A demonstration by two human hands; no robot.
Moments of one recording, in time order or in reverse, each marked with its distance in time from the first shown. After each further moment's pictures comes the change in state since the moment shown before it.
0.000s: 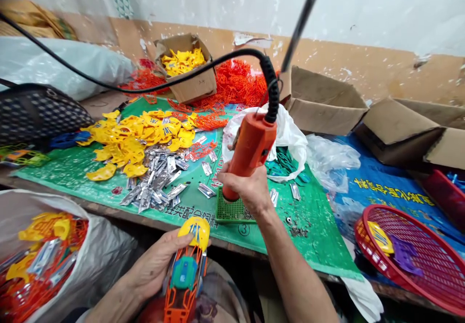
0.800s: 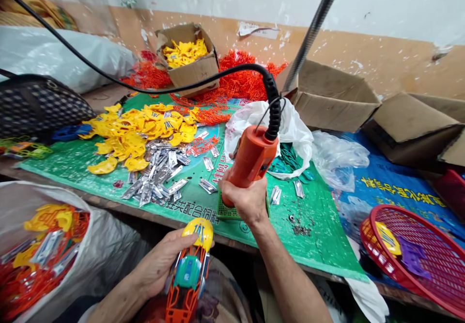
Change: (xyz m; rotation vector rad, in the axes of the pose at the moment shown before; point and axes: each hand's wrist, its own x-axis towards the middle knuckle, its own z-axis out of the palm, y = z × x) left_hand 0.000 -0.007 0.008 0.046 0.077 -0.053; right_hand -0.021 0.031 0.002 -0.053 0.108 -0.056
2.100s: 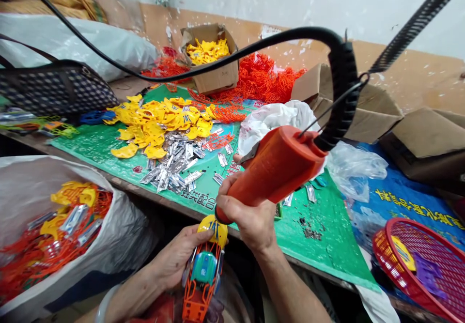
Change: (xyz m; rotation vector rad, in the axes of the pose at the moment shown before) left_hand -0.003 -0.016 0.007 -0.187 -0.035 0.084; right_hand -0.043 -0.037 0.027 0.223 -0.154 0.023
